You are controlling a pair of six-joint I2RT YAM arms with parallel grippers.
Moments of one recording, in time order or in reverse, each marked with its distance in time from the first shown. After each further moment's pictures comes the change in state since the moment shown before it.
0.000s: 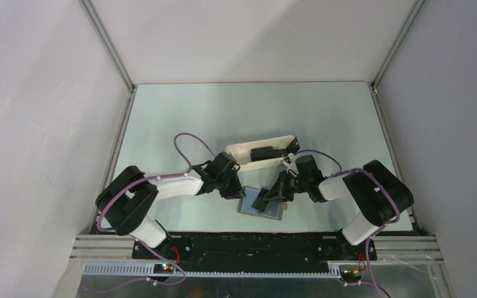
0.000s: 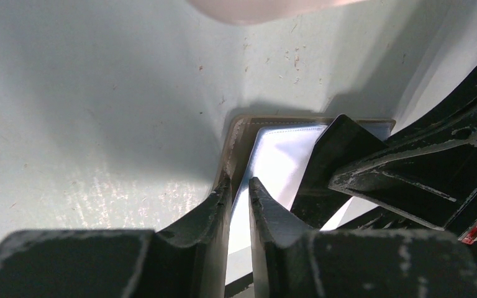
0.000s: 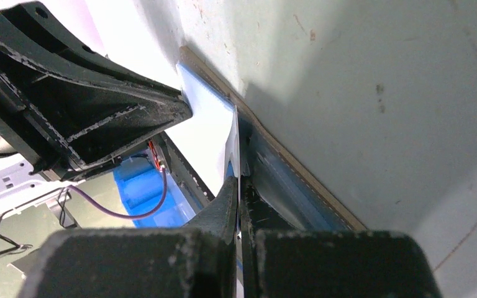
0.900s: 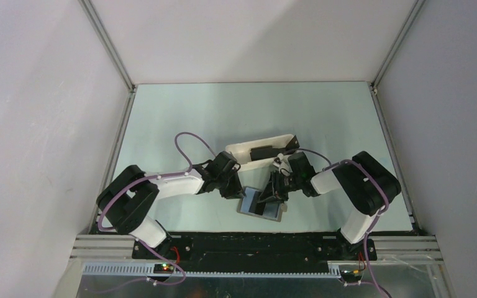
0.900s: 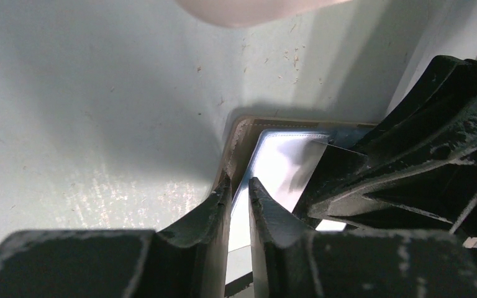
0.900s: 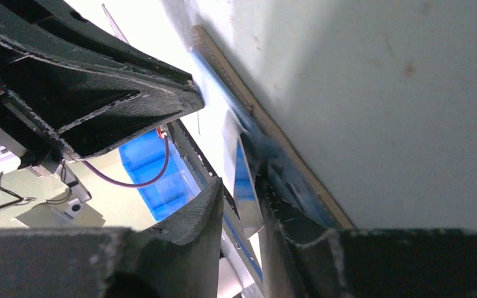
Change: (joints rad) left arm 0.001 0.009 0.013 -0.014 0.007 0.011; right arm 0.029 0.131 0.090 -0.025 -0.135 -0.067
